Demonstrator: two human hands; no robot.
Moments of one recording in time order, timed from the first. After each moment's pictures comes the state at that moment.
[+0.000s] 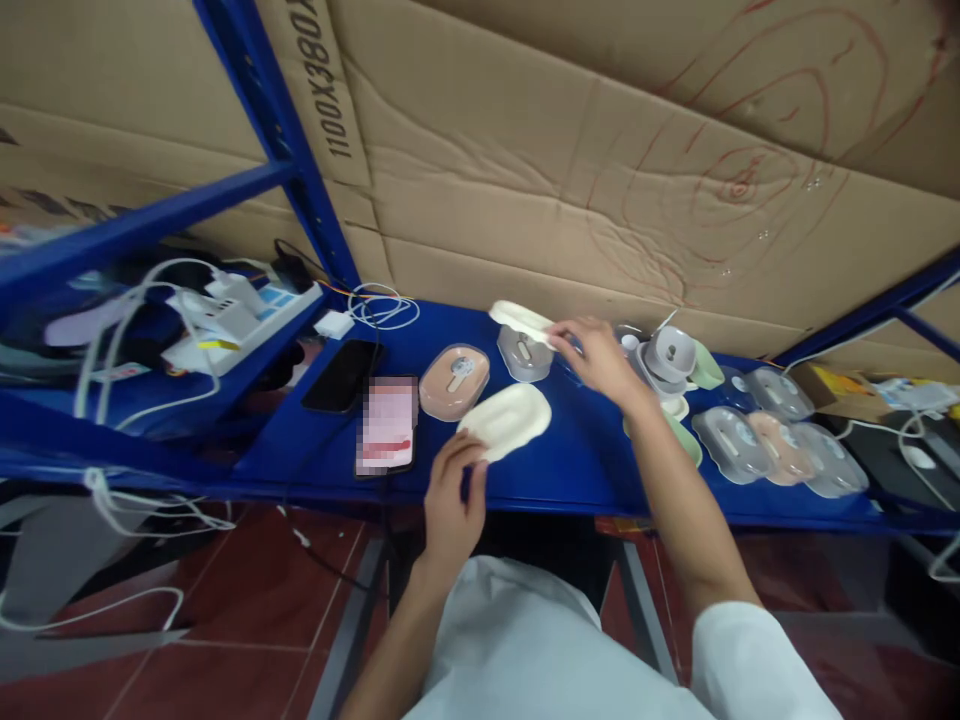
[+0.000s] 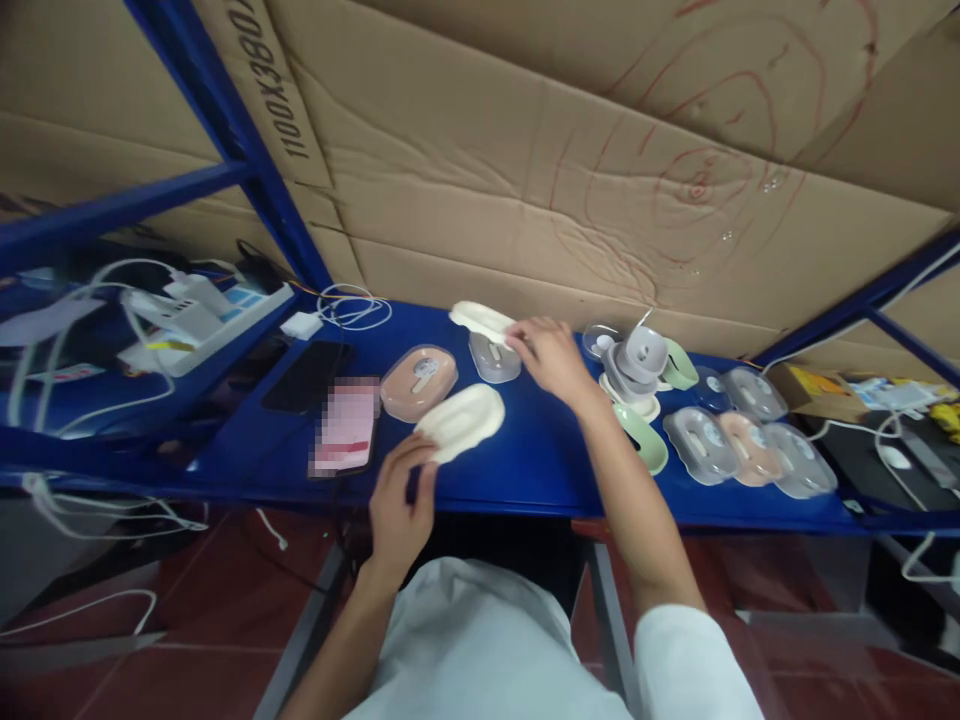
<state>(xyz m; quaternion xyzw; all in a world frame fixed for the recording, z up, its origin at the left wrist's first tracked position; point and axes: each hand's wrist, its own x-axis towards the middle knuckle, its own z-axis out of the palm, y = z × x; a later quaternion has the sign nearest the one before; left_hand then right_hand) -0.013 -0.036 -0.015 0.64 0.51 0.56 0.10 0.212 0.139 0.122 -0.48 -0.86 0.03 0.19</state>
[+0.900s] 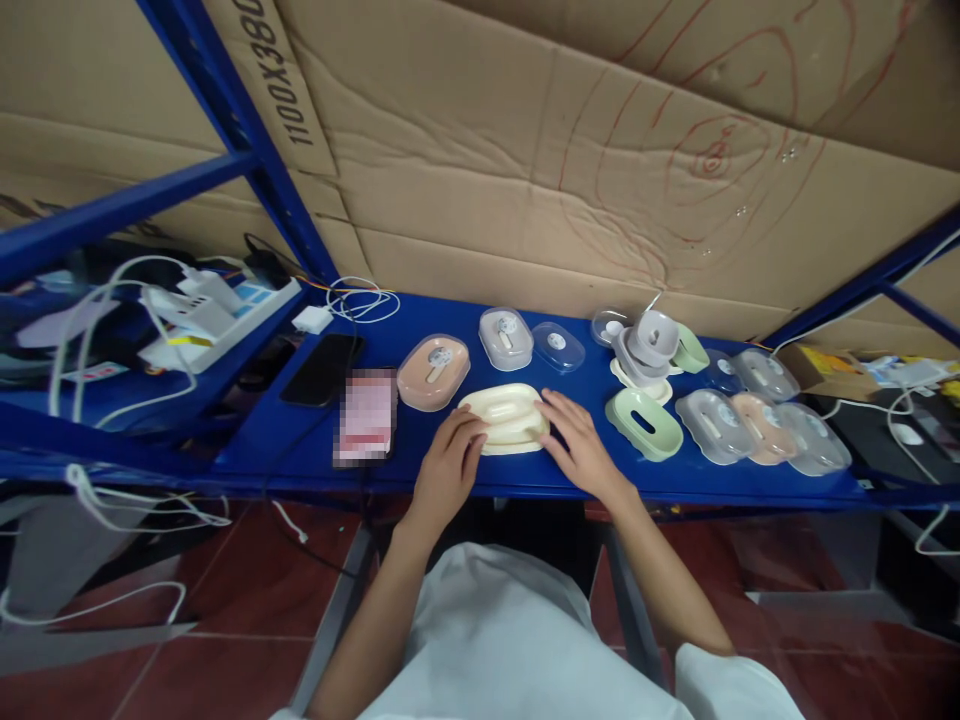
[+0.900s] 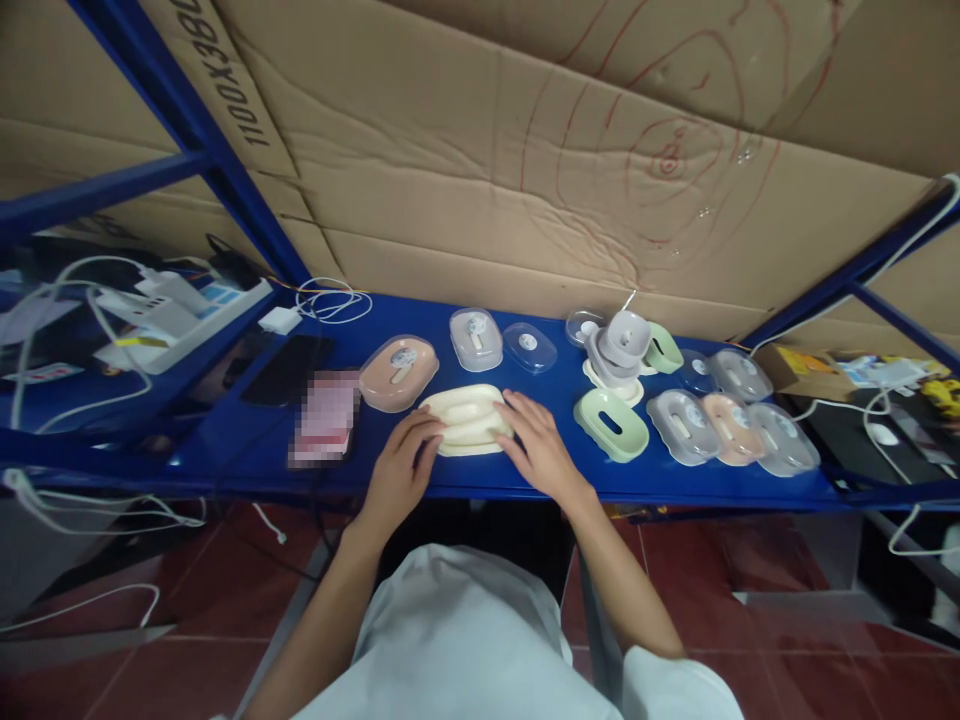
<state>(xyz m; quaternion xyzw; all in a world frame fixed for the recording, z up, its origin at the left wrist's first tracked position) -0.010 -0.007 -0.023 0.74 0.49 0.45 0.10 0.253 0.014 0.012 -0.46 -0.85 0.07 0.24</state>
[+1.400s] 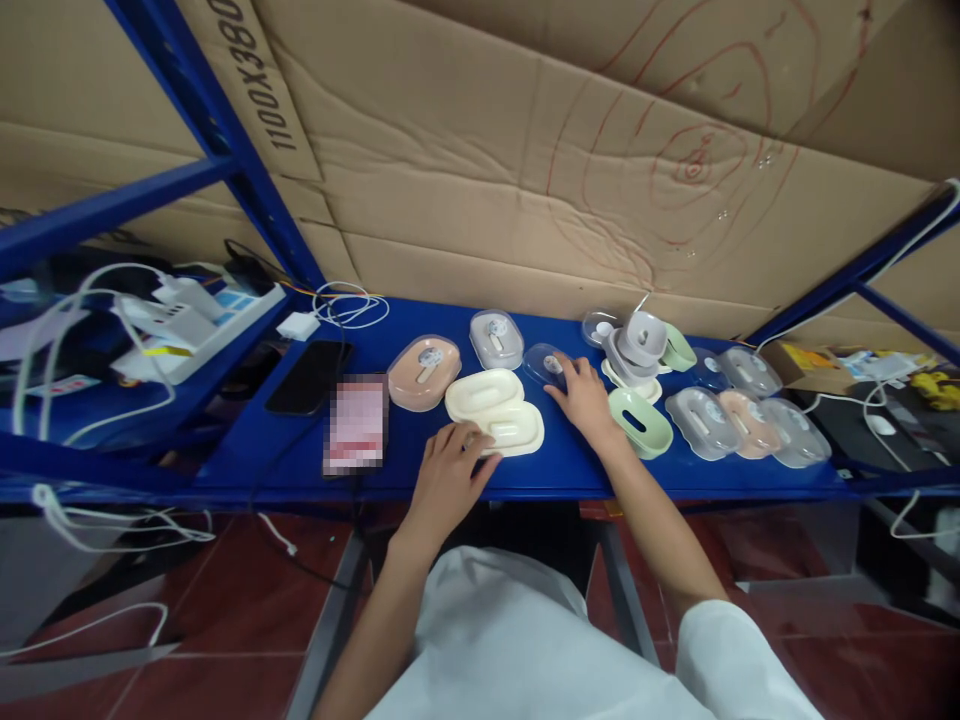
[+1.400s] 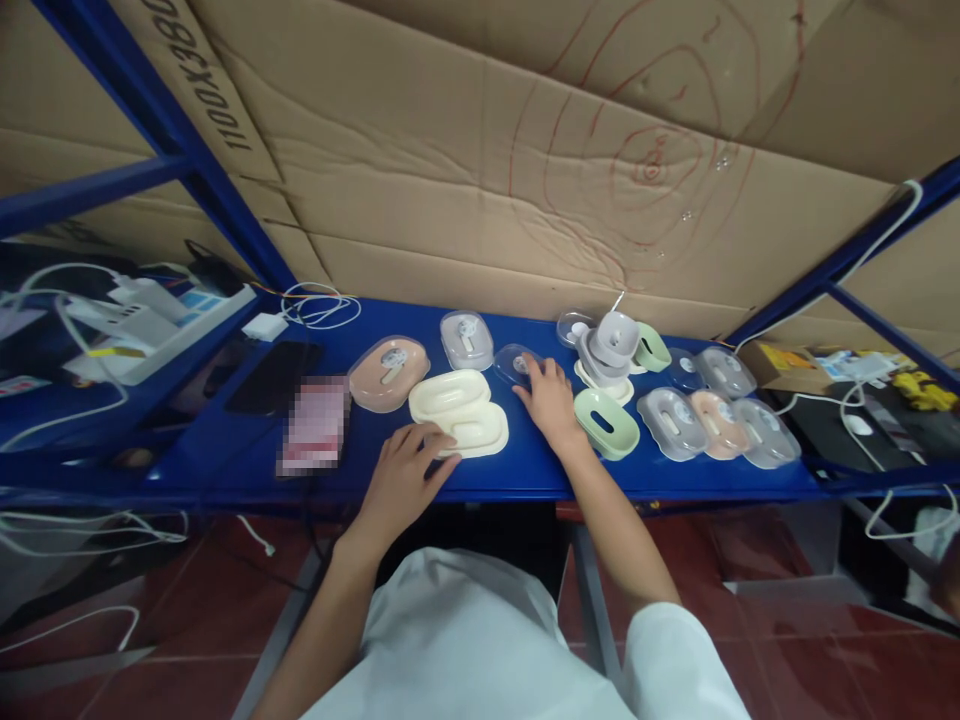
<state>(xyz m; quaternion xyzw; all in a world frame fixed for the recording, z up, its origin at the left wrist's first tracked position) -0.001 -0.011 -0.010 0.80 0.50 0.33 0.04 0.268 0.099 0.011 -0.64 -0.75 -0.03 0.15</state>
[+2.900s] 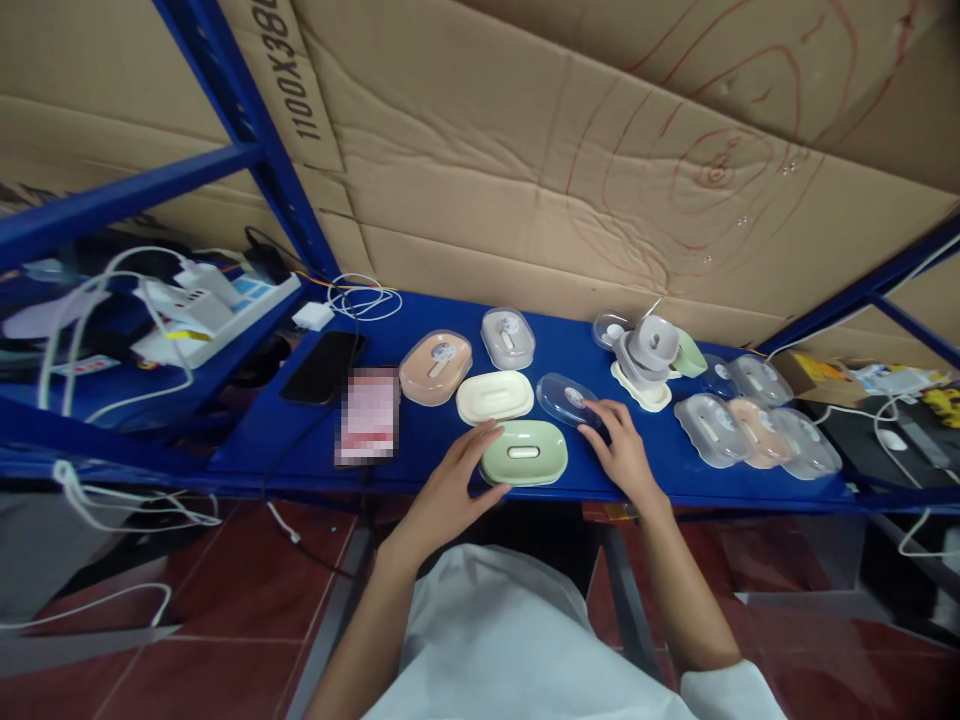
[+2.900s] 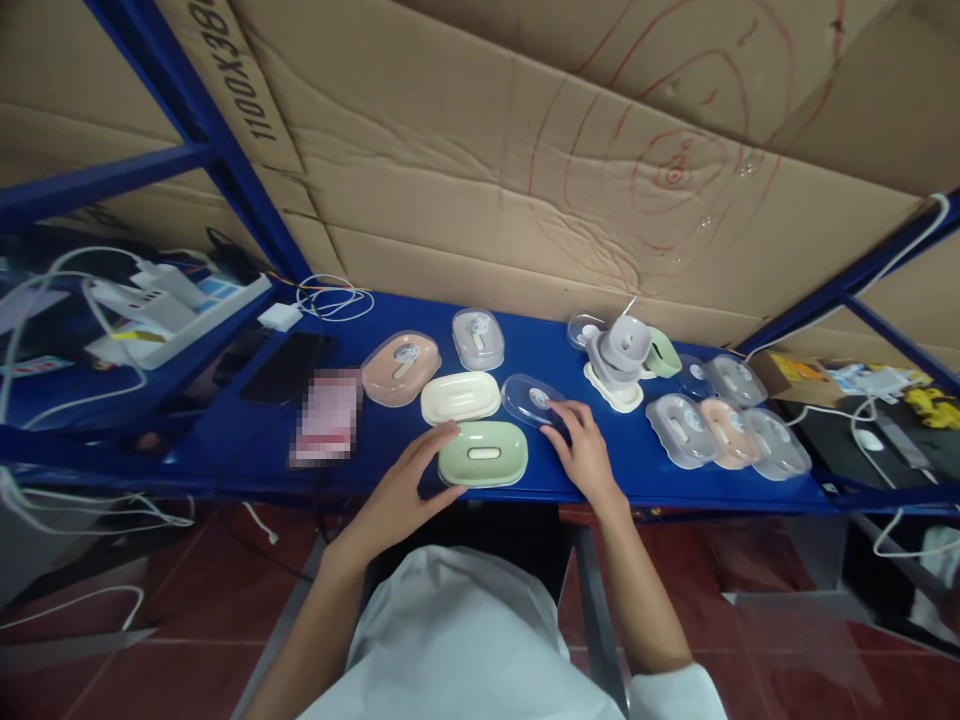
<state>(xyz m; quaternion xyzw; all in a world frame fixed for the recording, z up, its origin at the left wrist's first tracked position) -0.023 -0.034 -0.009 0.76 0.46 0.34 0.31 0.307 0.009 0.004 -0.58 -0.76 0.06 0.28</state>
